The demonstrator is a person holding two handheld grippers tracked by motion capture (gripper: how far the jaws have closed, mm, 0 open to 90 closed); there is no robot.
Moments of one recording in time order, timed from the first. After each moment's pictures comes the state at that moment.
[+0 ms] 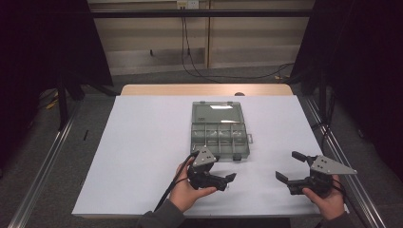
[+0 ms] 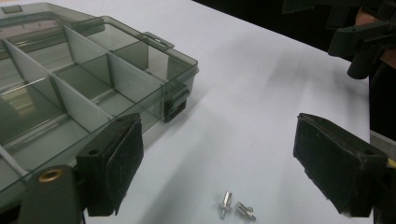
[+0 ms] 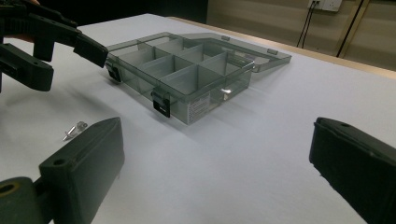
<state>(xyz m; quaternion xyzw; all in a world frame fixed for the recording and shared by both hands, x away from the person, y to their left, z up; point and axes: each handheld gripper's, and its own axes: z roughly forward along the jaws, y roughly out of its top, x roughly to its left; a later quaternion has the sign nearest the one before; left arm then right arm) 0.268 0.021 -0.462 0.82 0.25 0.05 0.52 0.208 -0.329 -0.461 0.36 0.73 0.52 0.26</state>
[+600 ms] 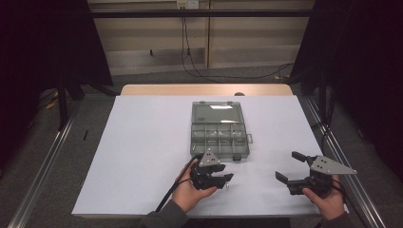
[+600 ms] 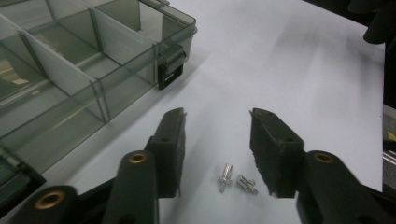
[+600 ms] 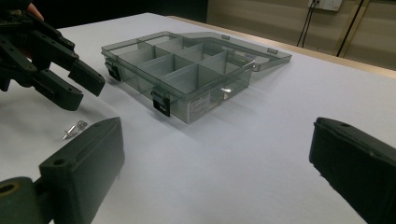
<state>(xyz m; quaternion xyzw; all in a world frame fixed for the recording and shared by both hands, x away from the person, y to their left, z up) 0.267 0.014 -0.471 0.85 0.26 0.03 0.46 0.207 -0.328 -0.461 0.36 0.73 0.52 0.25</state>
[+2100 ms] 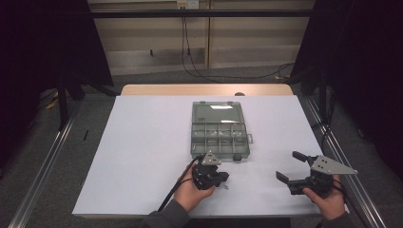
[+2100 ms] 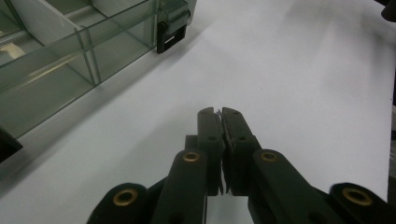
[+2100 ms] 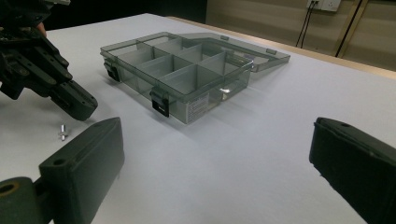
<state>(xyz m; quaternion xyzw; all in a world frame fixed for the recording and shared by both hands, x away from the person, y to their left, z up) 0.271 0.015 -0.479 0.86 0.28 0.00 0.43 0.207 -0.329 -0.461 0.36 0.73 0.52 0.25</state>
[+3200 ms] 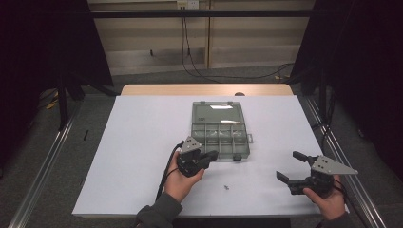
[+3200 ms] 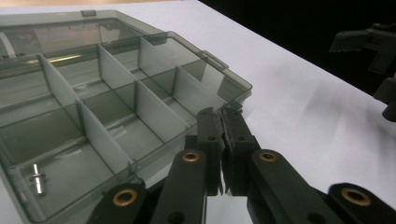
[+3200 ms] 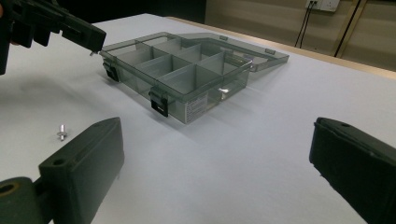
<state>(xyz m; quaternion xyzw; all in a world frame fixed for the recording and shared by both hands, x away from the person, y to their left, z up) 0.294 0.052 -0.450 0.78 0.33 0.06 0.53 0.207 -0.330 -0.461 0.36 0.73 0.52 0.26</state>
